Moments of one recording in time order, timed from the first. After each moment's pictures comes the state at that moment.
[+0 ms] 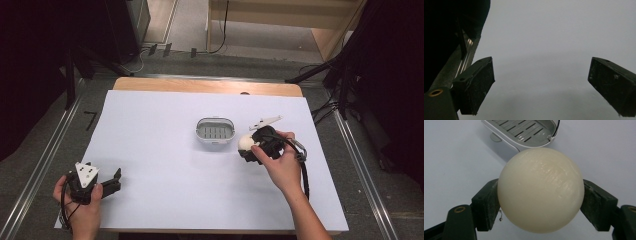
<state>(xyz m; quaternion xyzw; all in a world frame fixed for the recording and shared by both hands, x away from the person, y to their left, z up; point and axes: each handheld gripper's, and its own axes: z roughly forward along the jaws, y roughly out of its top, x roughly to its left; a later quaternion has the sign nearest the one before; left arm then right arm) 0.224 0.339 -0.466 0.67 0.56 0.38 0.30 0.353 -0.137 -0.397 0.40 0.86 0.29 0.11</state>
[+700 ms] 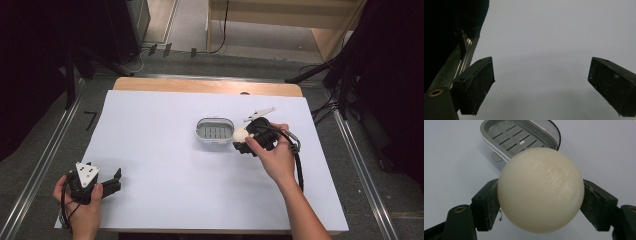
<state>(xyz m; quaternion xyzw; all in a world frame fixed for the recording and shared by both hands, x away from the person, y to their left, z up) 0.224 0.339 -0.466 0.67 0.56 0.38 0.30 0.372 -0.122 -0.389 0.39 0.86 0.30 0.11</state>
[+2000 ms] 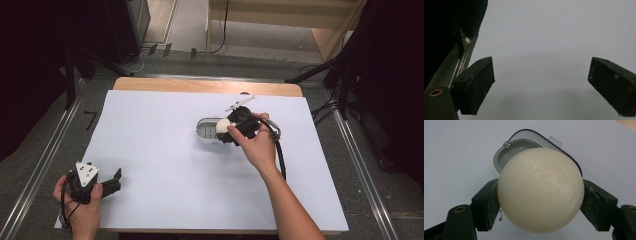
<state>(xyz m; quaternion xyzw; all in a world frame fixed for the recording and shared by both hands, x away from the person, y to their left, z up) 0.225 0.340 -0.466 0.67 0.57 0.37 0.30 0.402 -0.076 -0.384 0.39 0.86 0.31 0.09</state>
